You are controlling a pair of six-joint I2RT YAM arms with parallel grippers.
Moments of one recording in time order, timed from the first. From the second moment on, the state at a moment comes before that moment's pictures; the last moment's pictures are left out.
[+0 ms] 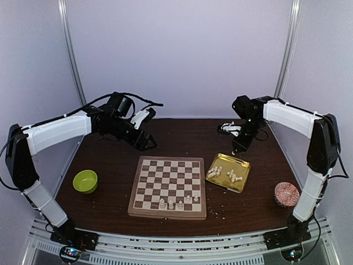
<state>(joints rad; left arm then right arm) -0.61 1.61 1.35 -0.57 0.28 0.06 0.41 1.82 1.56 -1.07 -0.07 -0.49</state>
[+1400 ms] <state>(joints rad) -0.61 1.53 1.37 -0.64 0.17 0.07 1.07 2.29 2.07 -1.34 -0.12 -0.55</state>
